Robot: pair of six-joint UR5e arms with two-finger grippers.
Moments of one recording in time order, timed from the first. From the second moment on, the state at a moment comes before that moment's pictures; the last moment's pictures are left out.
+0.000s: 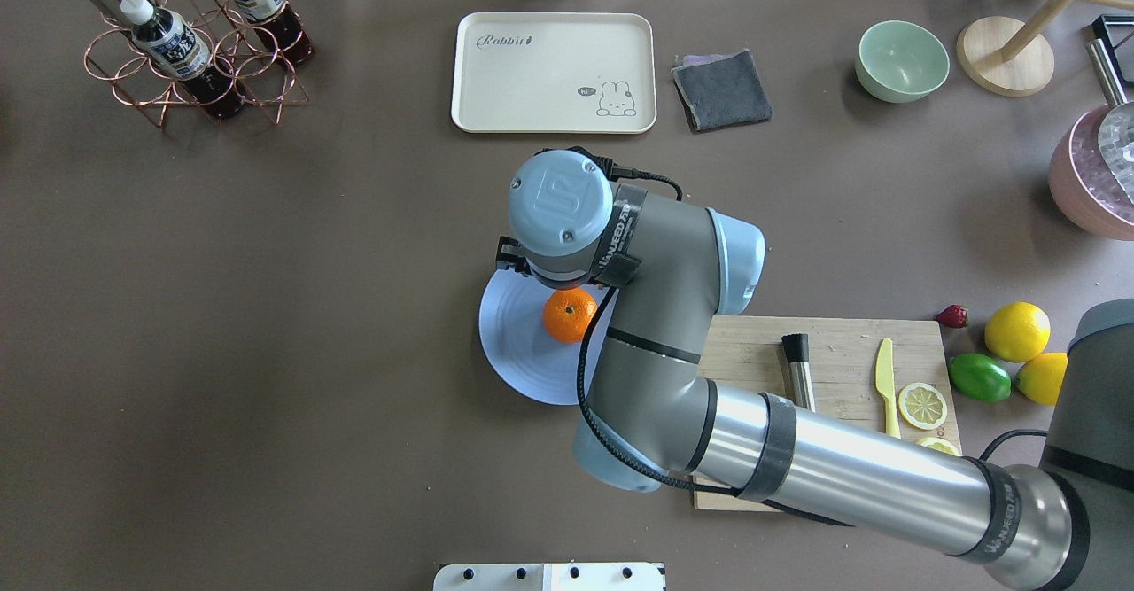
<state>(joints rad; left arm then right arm) -1.61 -1.58 -1.67 -1.45 -2.29 0.31 0.51 -0.75 1.57 -1.63 1.74 1.38</state>
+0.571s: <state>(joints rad) -1.61 -1.57 -1.67 -1.45 -2.29 0.31 0.97 -1.05 1.61 -1.61 2.03 0.72</state>
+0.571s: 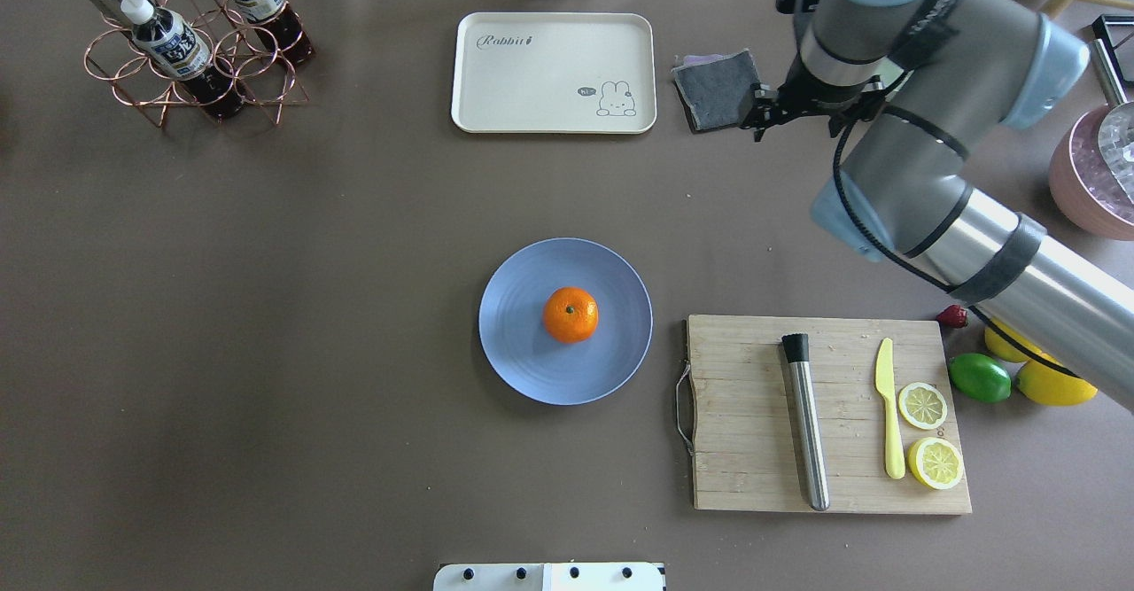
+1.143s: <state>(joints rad) -1.61 -1.56 -1.67 -1.45 -2.29 0.31 1.41 -1.42 1.64 -1.60 2.27 -0.02</state>
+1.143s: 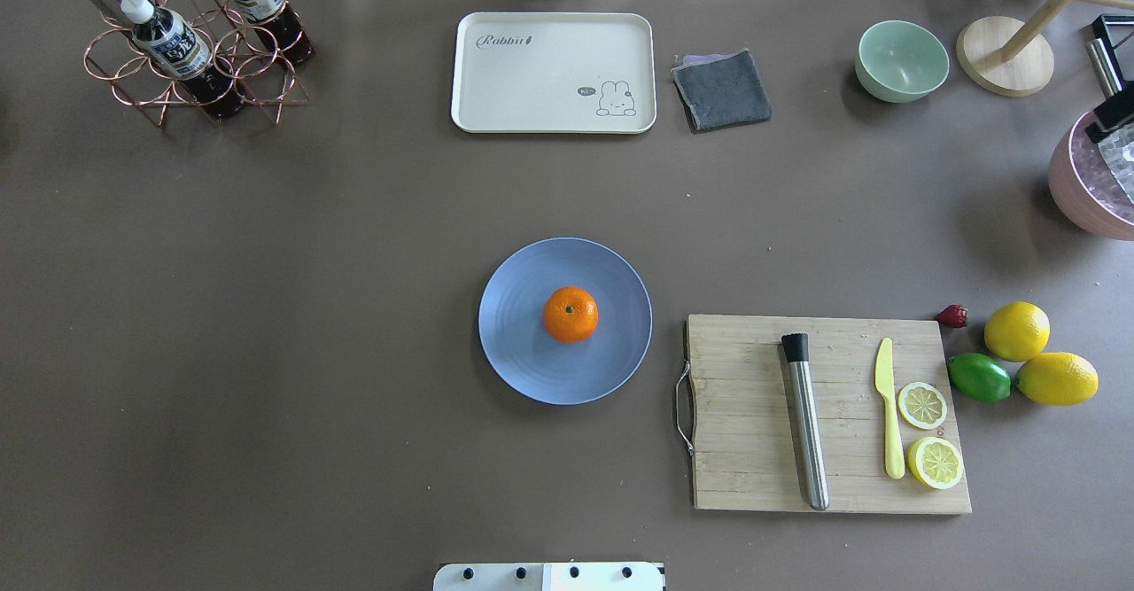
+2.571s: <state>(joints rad) -1.60 -1.55 -1.65 -1.46 -2.34 0.29 1.62 -1.63 1.59 -1.60 2.32 -0.06</state>
